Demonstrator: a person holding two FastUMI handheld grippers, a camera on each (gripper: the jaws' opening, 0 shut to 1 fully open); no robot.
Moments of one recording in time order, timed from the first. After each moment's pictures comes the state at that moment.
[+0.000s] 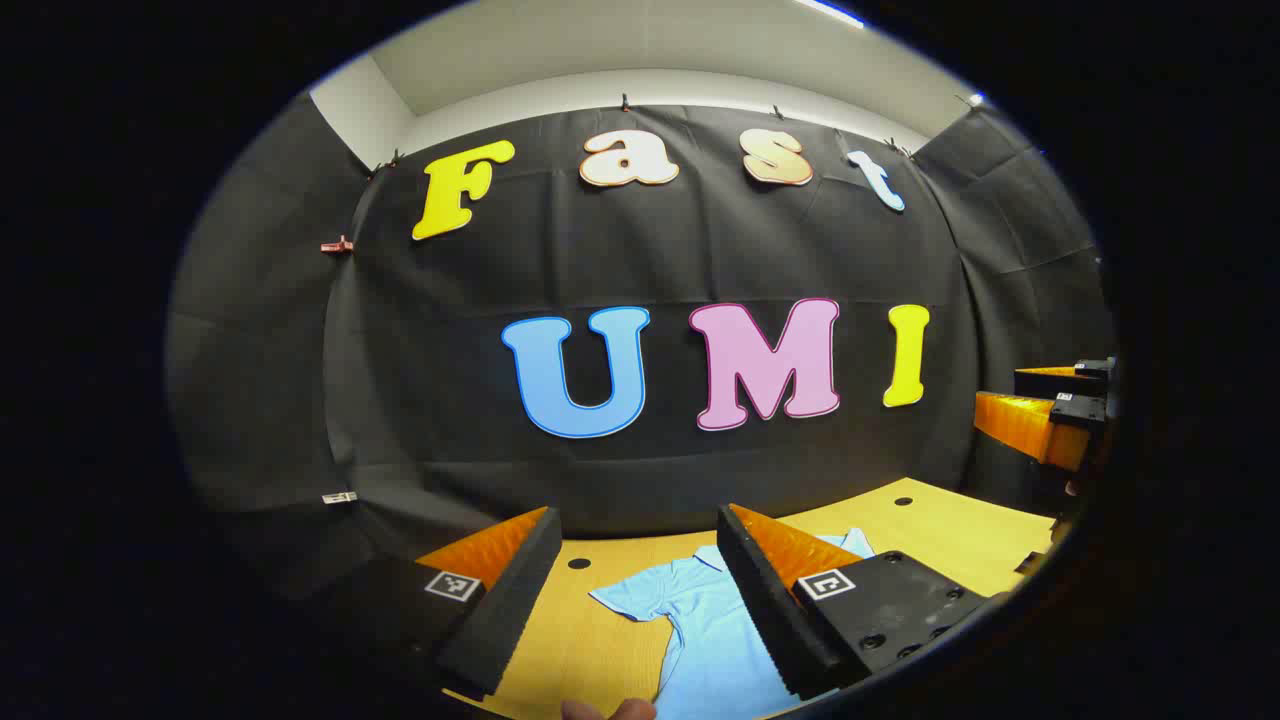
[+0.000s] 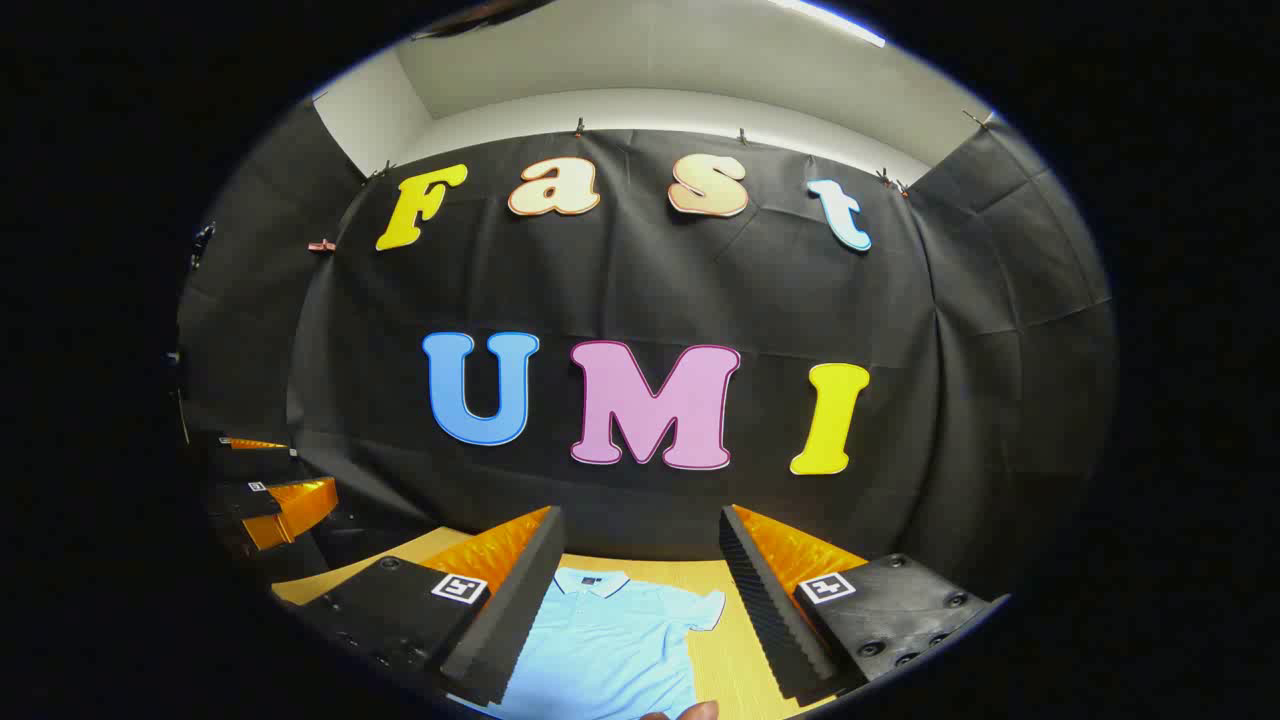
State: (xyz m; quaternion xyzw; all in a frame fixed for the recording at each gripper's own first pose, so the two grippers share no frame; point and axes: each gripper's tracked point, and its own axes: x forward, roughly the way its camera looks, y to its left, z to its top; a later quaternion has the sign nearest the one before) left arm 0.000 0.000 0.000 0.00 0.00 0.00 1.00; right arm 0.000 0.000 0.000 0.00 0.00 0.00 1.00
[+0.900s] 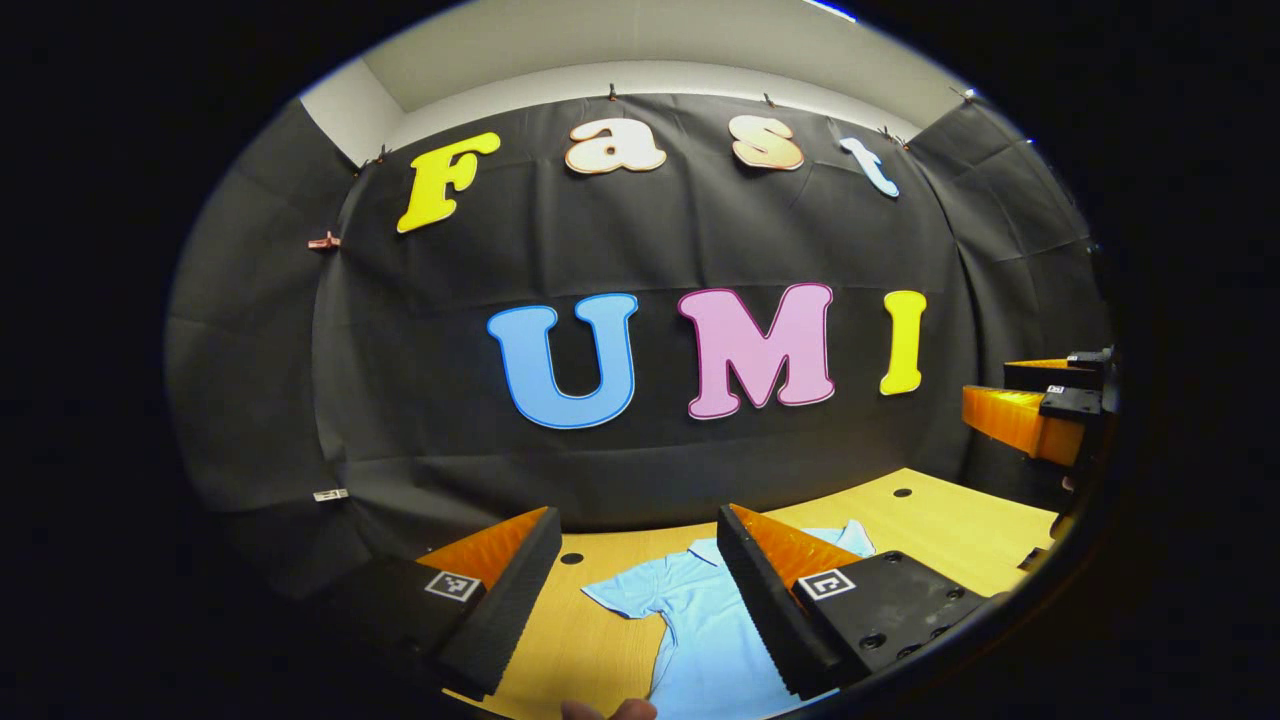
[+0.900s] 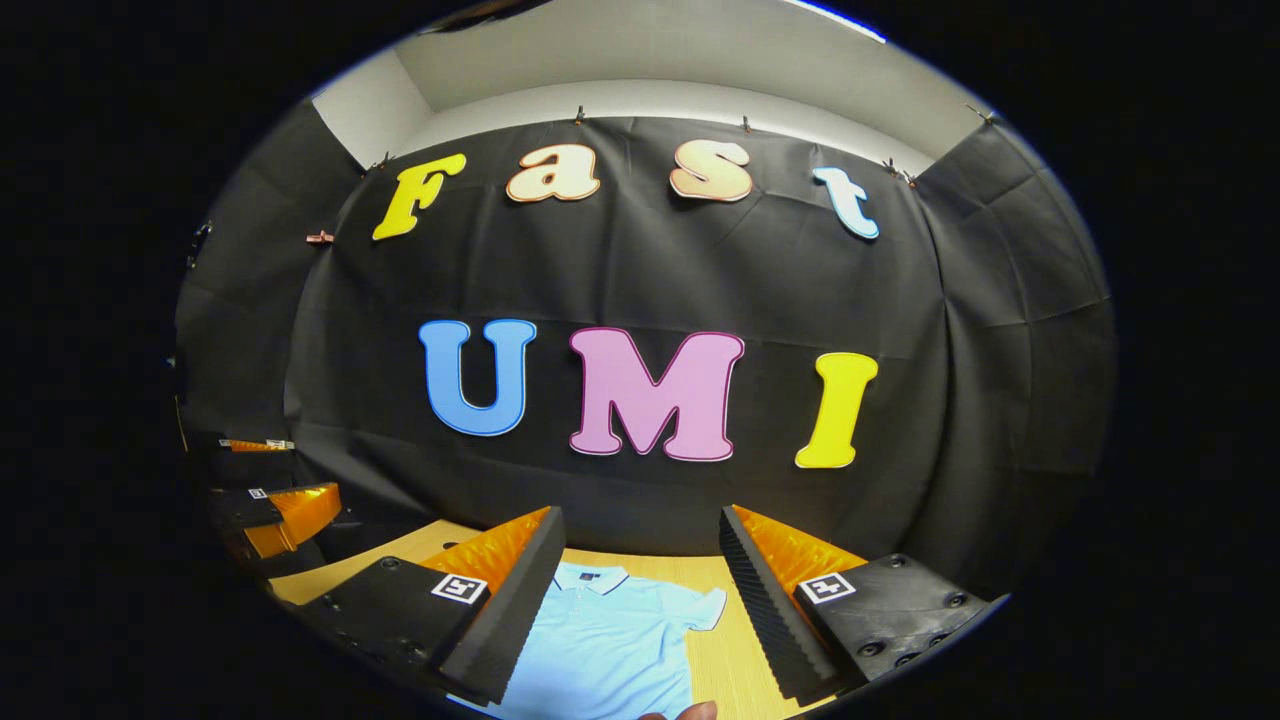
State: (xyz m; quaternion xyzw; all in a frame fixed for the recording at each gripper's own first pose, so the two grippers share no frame) left arm 0.014 -0.013 -0.011 0.01 0.01 -0.01 1.00; right arm 0.022 -0.003 -0.014 0.00 0.02 0.01 1.00
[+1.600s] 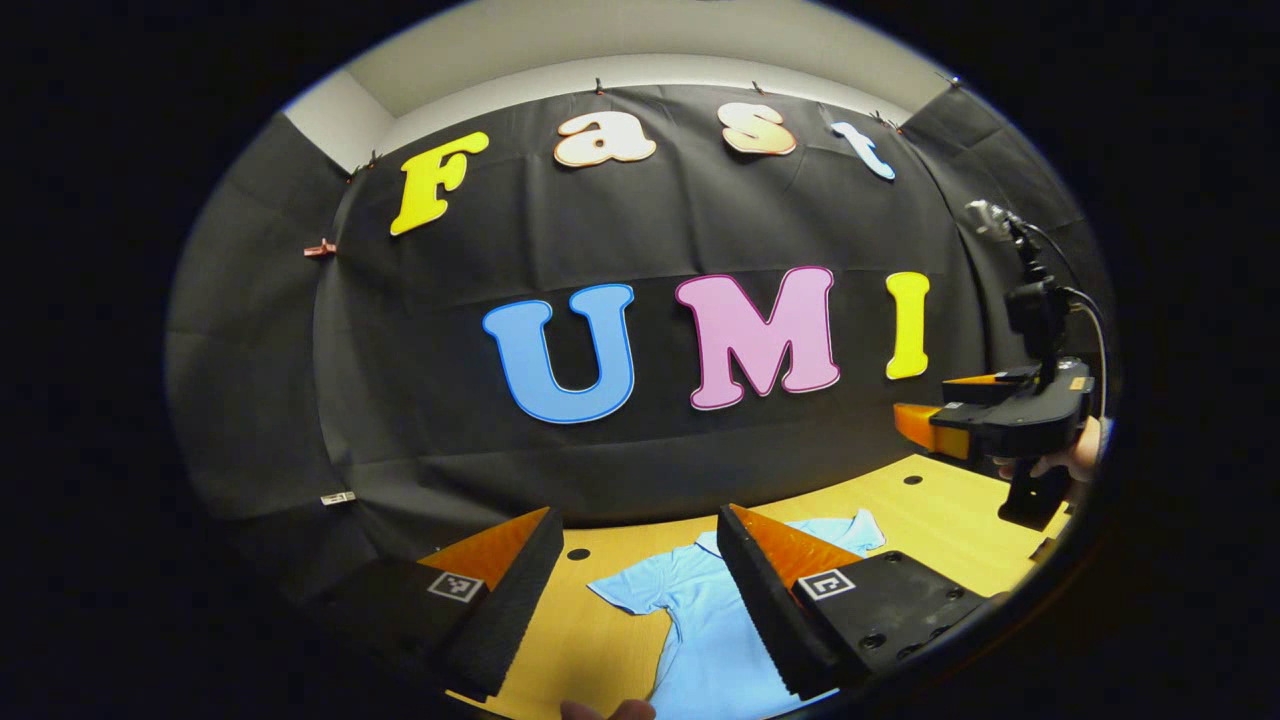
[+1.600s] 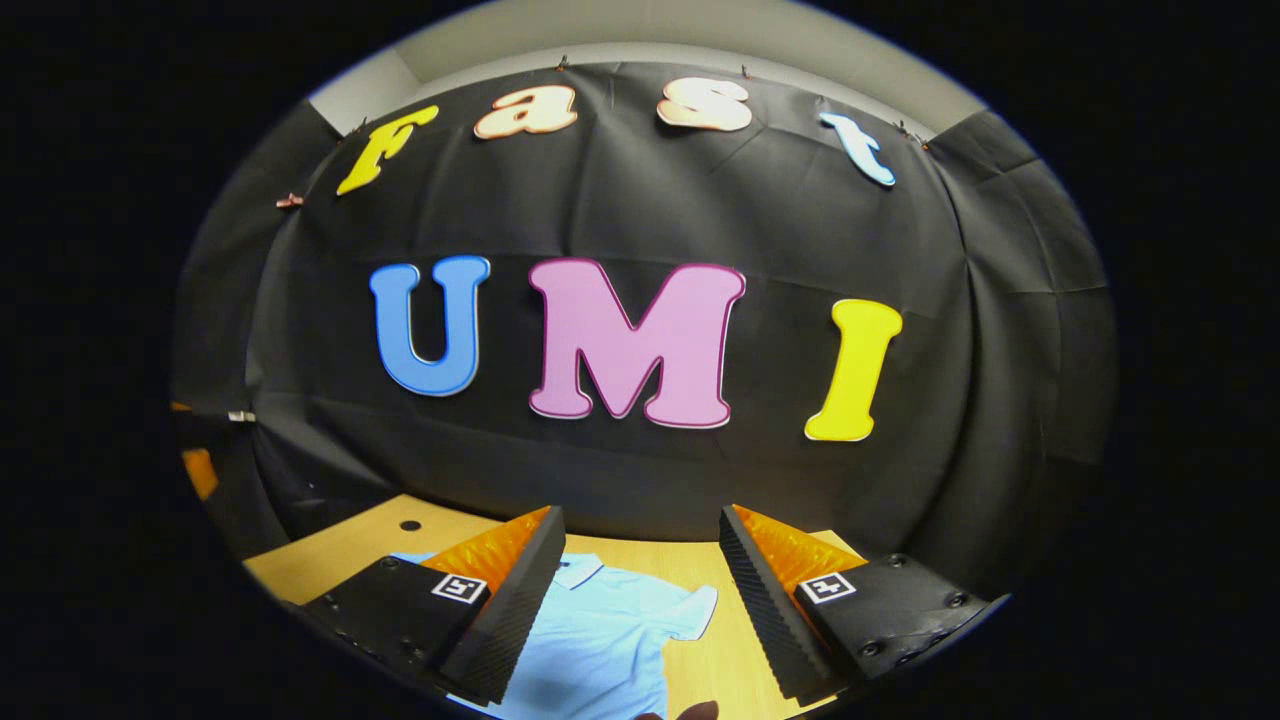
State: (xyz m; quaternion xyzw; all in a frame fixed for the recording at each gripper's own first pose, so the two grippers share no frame) left arm 0.020 -0.025 -0.022 0.03 0.03 0.01 1.00; right arm 0.160 -0.048 -0.109 -0.01 0.09 0.00 1.00
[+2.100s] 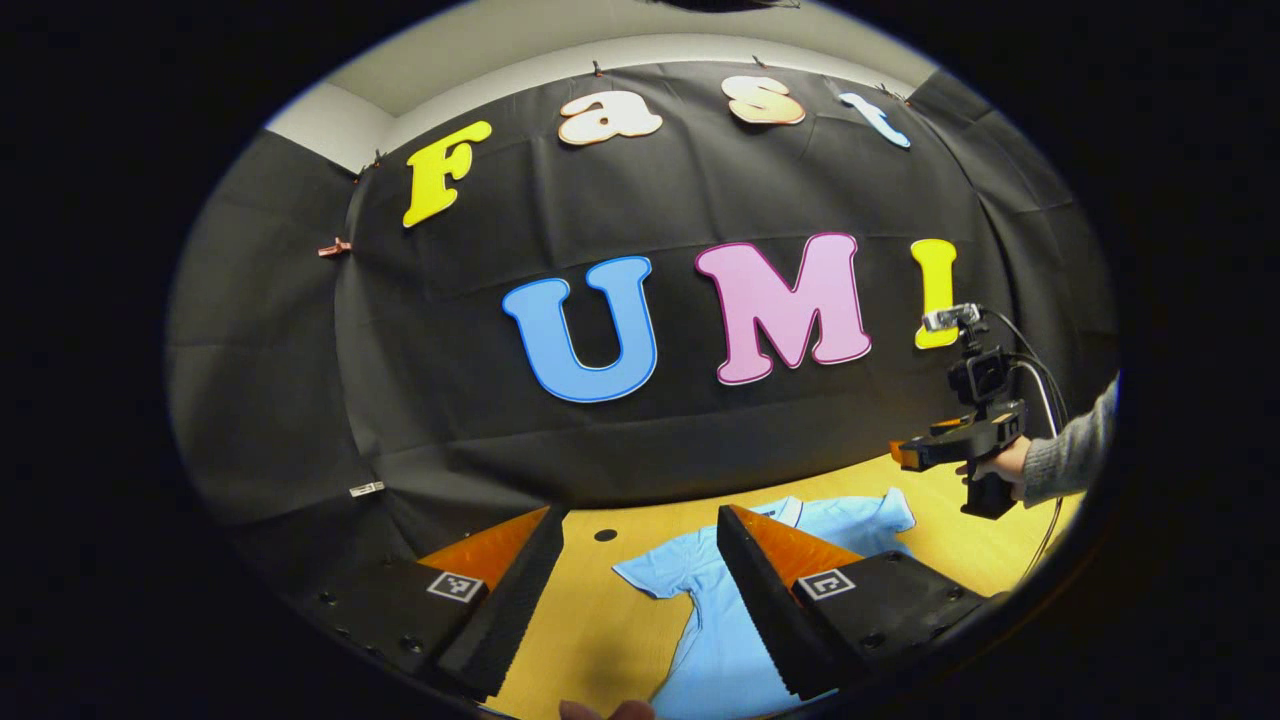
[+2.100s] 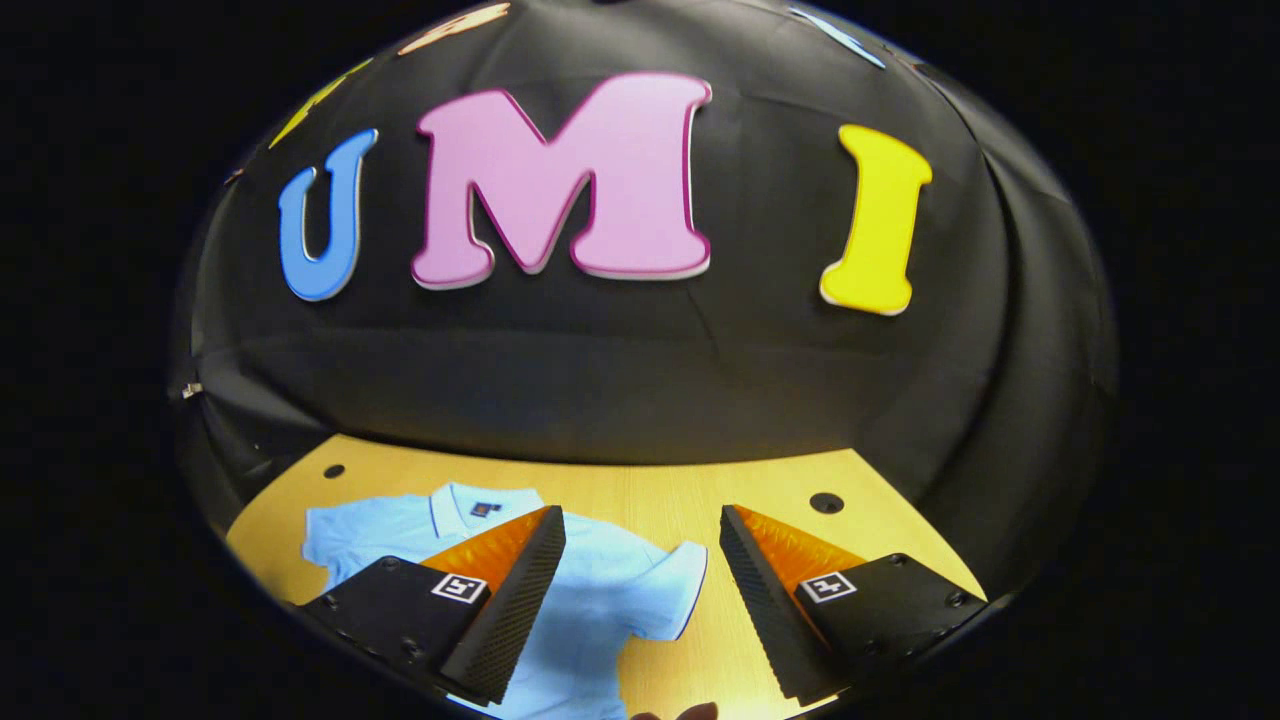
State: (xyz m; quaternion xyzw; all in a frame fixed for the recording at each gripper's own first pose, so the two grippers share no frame) left arm 0.028 -0.023 -0.039 0.05 0.07 0.07 0.99; right arm 0.279 -0.121 -0.309 0.02 0.25 -0.03 0.97
